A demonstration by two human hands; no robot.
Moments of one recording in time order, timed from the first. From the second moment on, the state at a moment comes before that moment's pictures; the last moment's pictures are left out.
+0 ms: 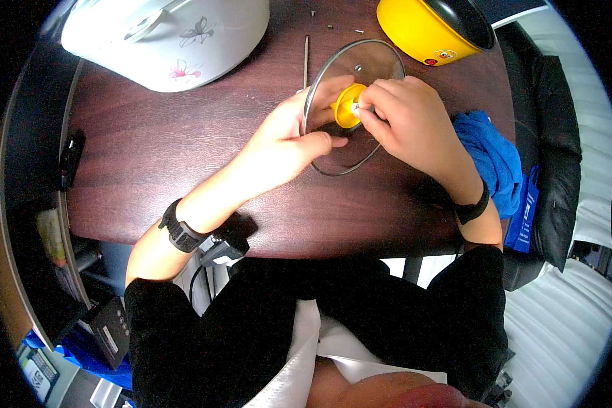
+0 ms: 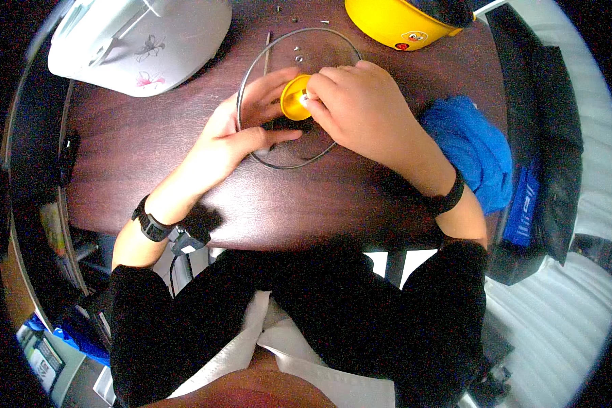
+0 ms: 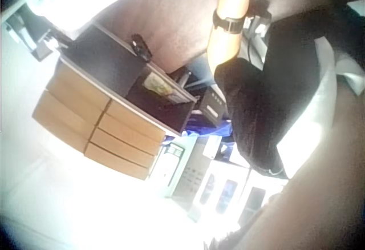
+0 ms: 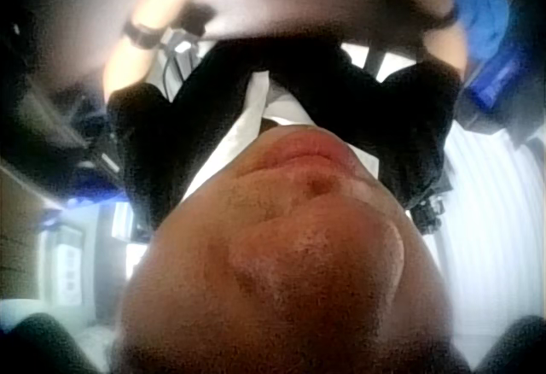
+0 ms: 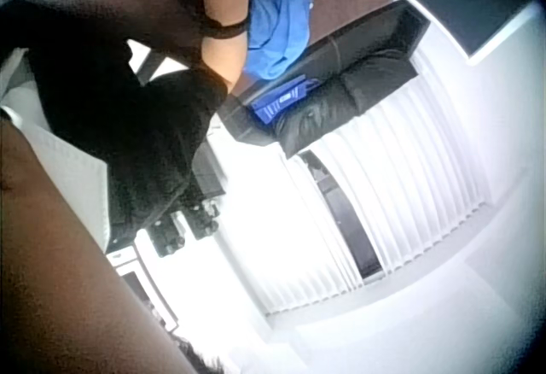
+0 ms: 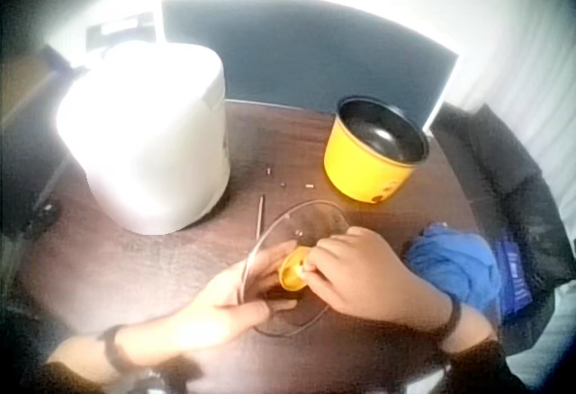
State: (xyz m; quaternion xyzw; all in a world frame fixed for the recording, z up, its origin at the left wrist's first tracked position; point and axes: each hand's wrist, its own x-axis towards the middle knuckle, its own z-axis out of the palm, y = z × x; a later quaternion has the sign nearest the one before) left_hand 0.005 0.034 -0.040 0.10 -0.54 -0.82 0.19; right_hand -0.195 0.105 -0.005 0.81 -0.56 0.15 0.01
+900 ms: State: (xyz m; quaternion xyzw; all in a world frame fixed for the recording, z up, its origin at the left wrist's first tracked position) left_hand 0.005 0.039 -0.040 0.10 -0.56 -0.80 0.20; right_hand -0.193 0.111 -0.001 0.75 -0.64 0.16 -0.09
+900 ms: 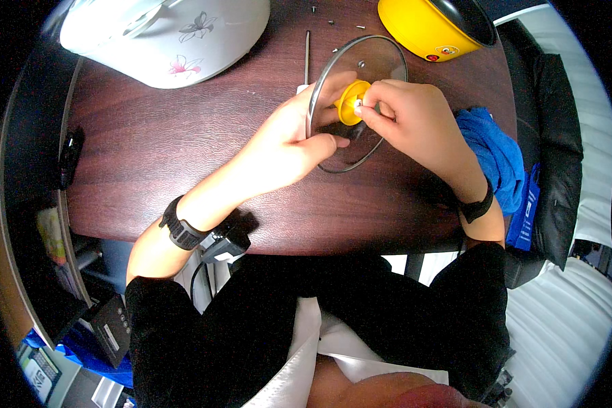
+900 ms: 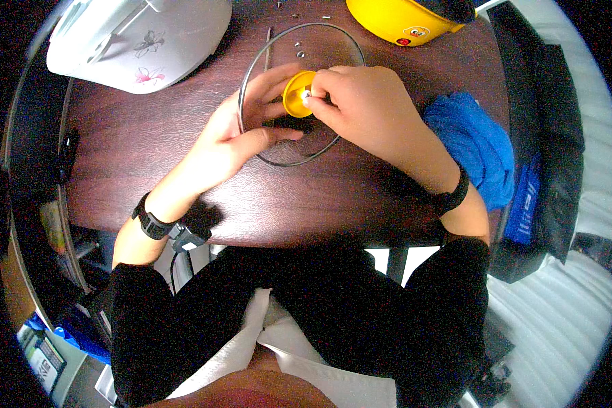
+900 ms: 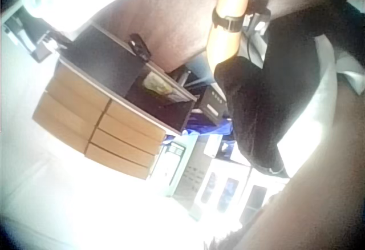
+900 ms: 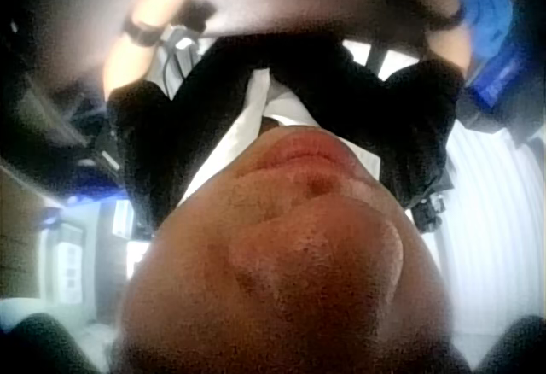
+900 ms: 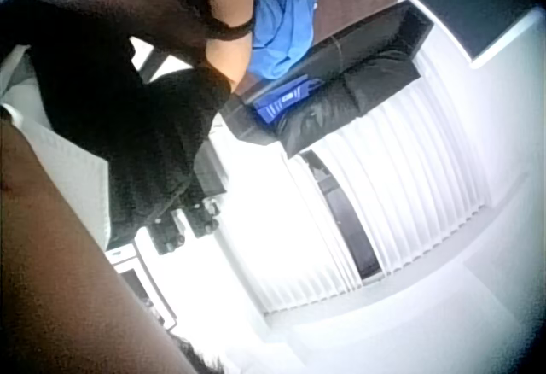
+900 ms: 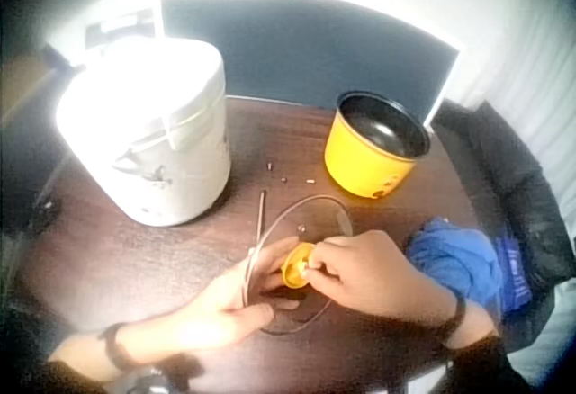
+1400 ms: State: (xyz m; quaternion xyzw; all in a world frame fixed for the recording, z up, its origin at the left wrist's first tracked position) left_hand 0.011 0.043 -0.031 0.11 -0.63 -0.75 0.18; right_hand -0.175 0.113 0.001 0.74 -0.65 0.15 0.01
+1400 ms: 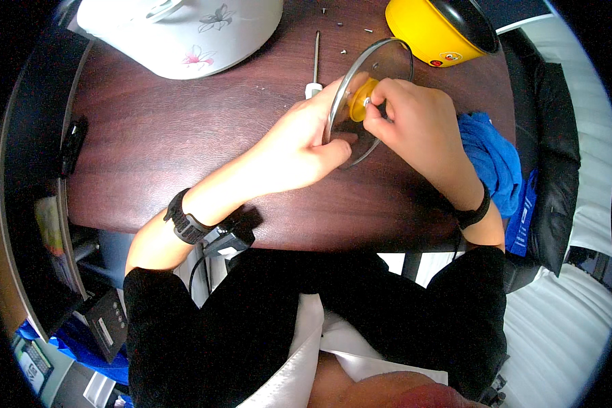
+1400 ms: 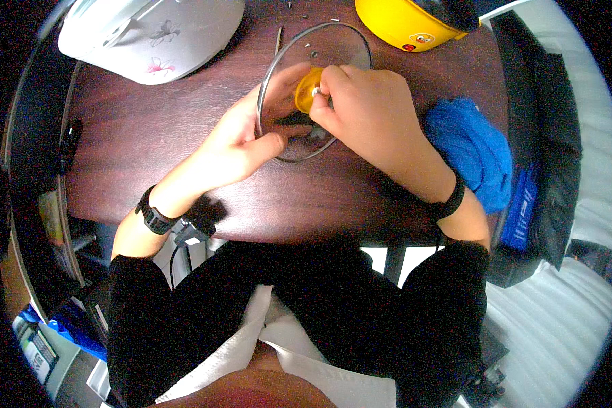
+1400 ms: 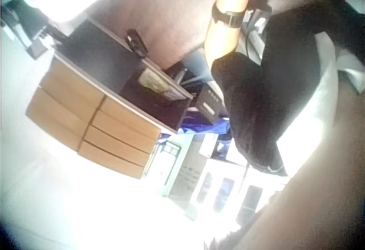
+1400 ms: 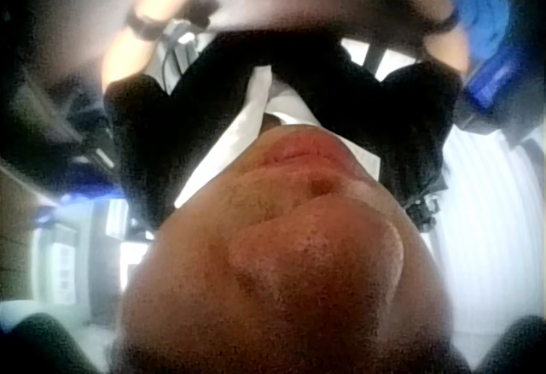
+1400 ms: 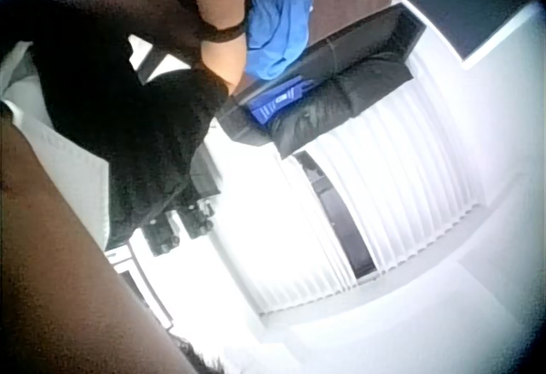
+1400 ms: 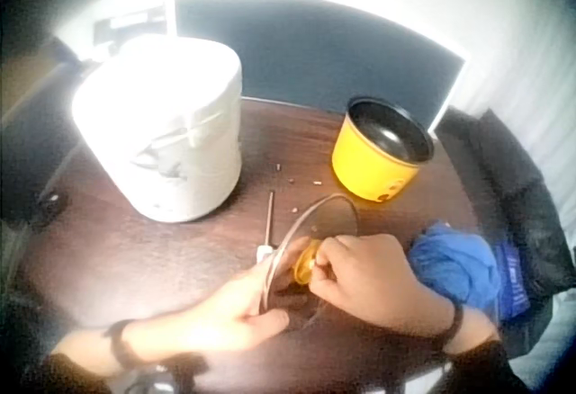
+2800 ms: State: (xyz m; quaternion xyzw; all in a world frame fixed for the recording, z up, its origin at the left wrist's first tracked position) left_hand 0.012 0.014 -0.033 0.01 -0.40 -0.86 0.31; right_hand -0.156 0.075 -0.070 0.74 -0.53 0.29 -0.30
